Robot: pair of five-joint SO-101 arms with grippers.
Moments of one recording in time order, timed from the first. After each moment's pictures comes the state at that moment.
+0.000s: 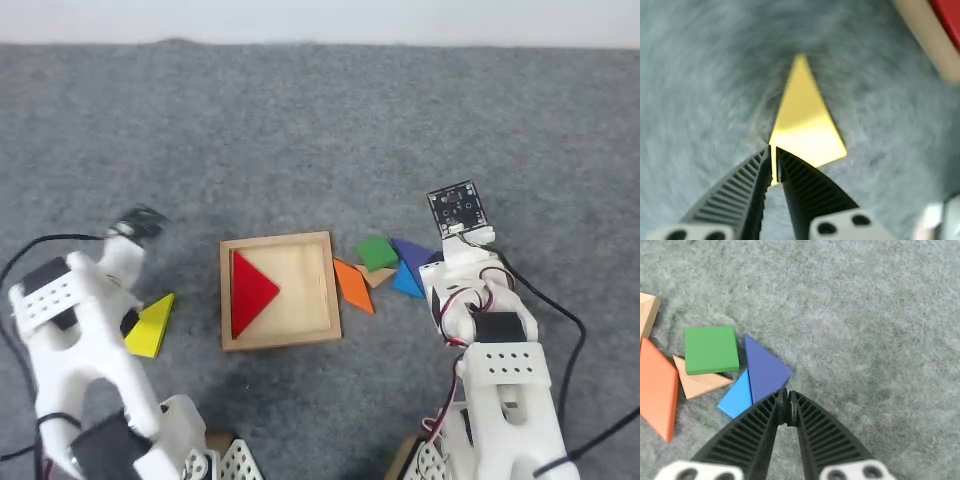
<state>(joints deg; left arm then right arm) -40.4 -19.4 49.2 69.7 -65.1 -6.2 -52.1 72.4 35.9 14.8</state>
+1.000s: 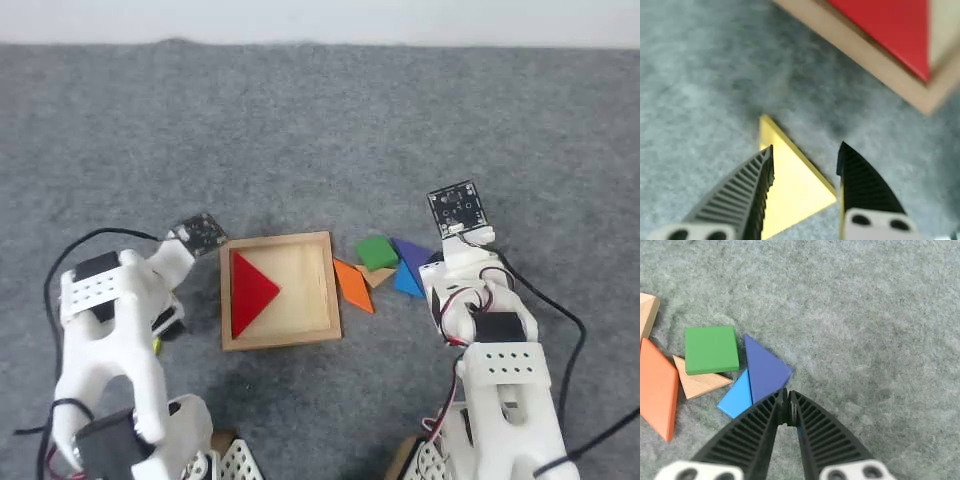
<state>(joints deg) -28.4 -19.4 54.9 62.7 -65.0 -6.2 -52.1 72.4 35.9 14.8</state>
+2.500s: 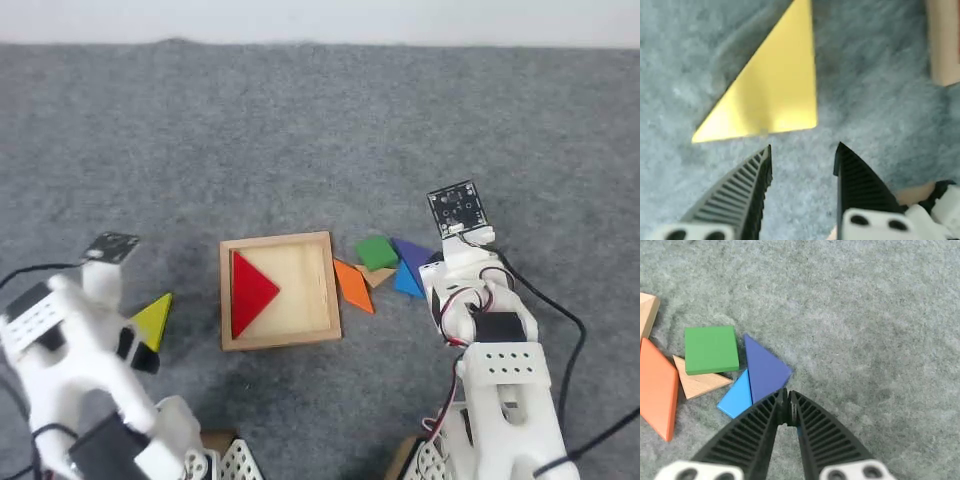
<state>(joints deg) -49.1 -19.4 54.2 74.4 -49.5 -6.2 -52.1 72.4 35.9 14.8</state>
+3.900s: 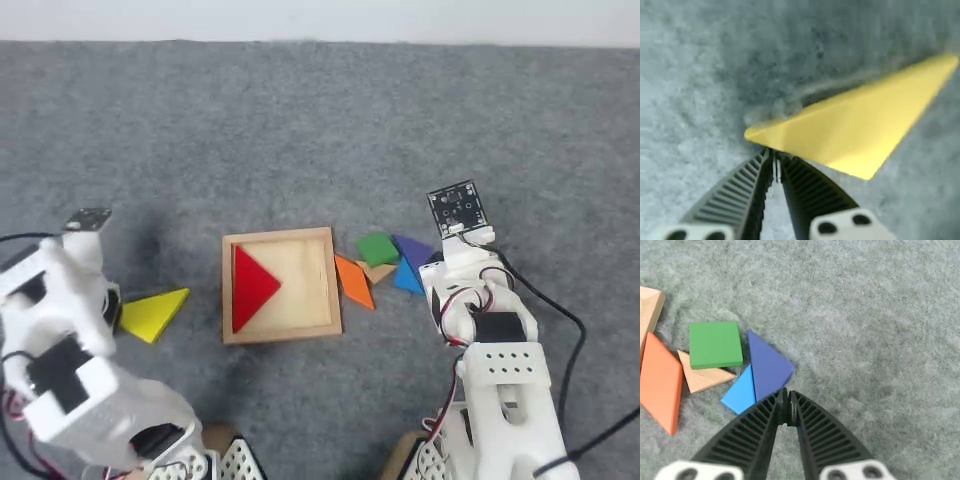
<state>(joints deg) -46.0 8.3 34.1 66.9 -38.1 -6.2 -52.1 72.4 35.9 14.8</state>
